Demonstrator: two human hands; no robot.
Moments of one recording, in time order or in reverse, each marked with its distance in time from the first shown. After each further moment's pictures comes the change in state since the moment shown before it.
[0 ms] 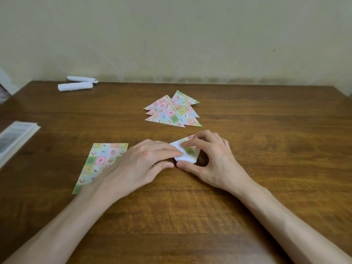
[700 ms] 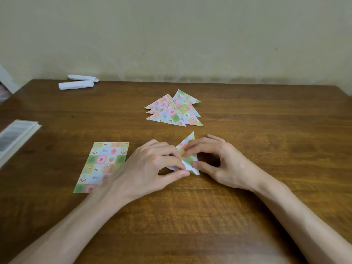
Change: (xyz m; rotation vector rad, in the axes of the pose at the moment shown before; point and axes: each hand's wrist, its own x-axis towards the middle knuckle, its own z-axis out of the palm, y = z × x) left_hand 0.004 0.017 0.010 -0.026 0.099 0.040; right_hand 0.000 0.012 -0.027 0.169 -0.246 -0.159
